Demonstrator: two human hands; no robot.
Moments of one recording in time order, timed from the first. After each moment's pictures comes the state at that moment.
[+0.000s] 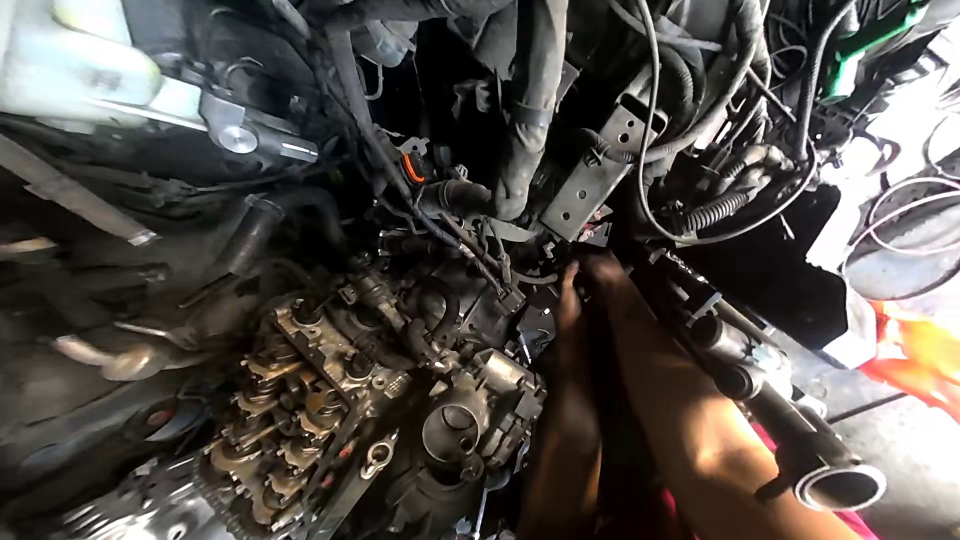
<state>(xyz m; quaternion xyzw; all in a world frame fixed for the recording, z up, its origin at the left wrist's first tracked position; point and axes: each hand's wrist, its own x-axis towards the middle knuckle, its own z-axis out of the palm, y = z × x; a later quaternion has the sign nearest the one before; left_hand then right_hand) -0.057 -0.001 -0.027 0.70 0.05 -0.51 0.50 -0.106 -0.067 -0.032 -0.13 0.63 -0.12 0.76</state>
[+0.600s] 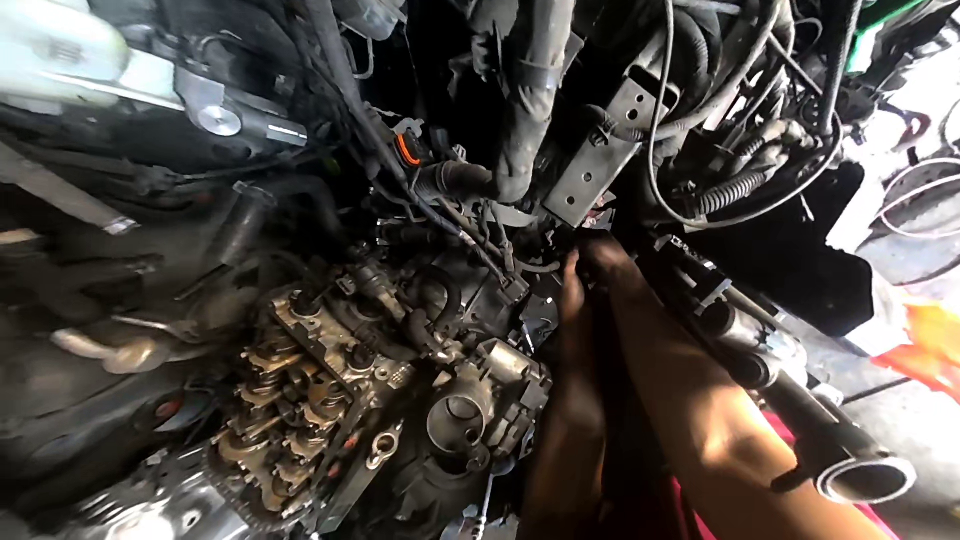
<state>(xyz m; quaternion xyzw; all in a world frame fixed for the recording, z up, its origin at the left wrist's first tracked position) -0.063 -0.004 -0.008 0.69 0.04 -0.51 0.51 -0.117 -0.103 0.157 -0.14 0.66 -0.15 0.73</state>
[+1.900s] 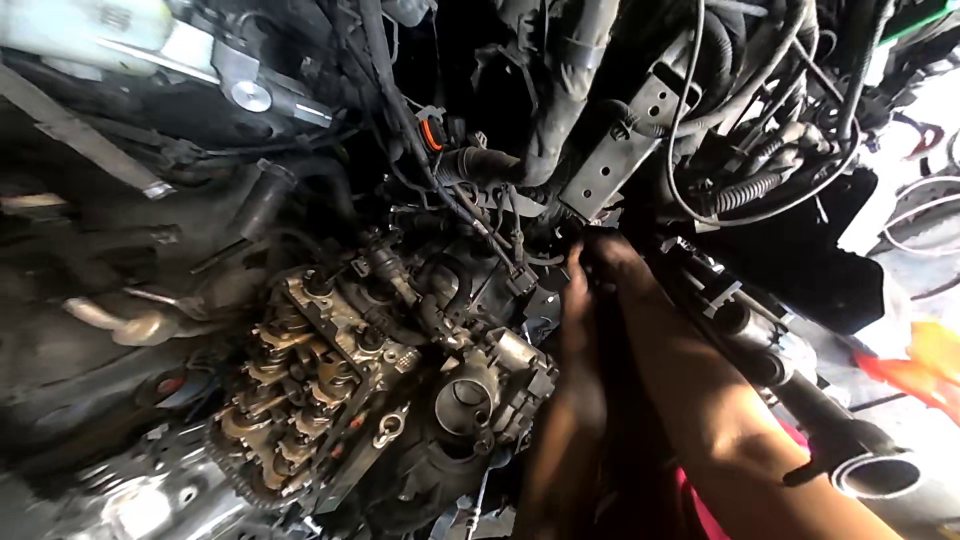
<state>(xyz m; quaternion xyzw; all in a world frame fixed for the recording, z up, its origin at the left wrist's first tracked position) -0.054 -0.013 -0.010 0.65 0.08 -0.55 0.51 -0.099 -0.073 -0.040 -0.15 0.61 -0.09 0.78</state>
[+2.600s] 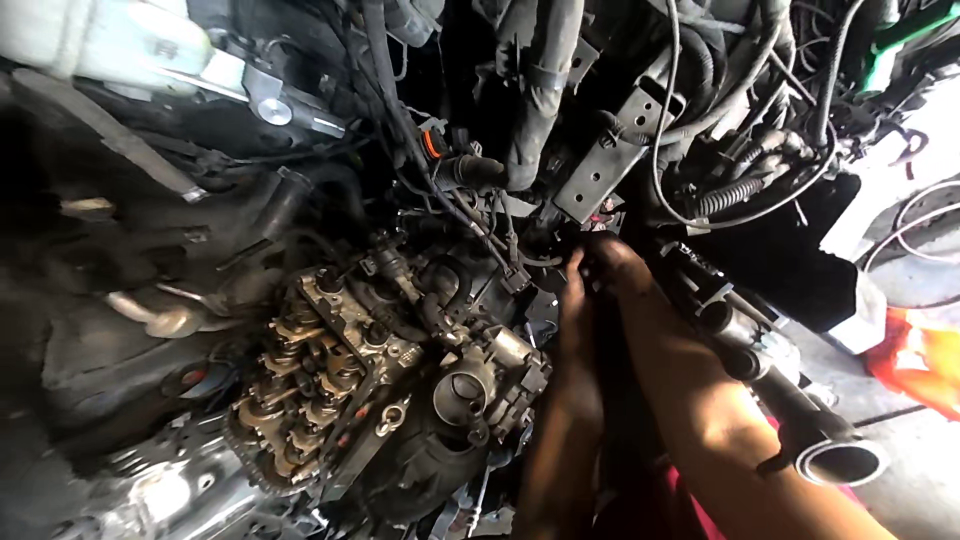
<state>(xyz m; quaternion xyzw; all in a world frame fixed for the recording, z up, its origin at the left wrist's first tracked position) -0.057 -0.008 -0.004 0.63 0.09 -0.55 0.54 -0.107 -0.077 -0.030 -0.13 0.58 -0.06 0.80</state>
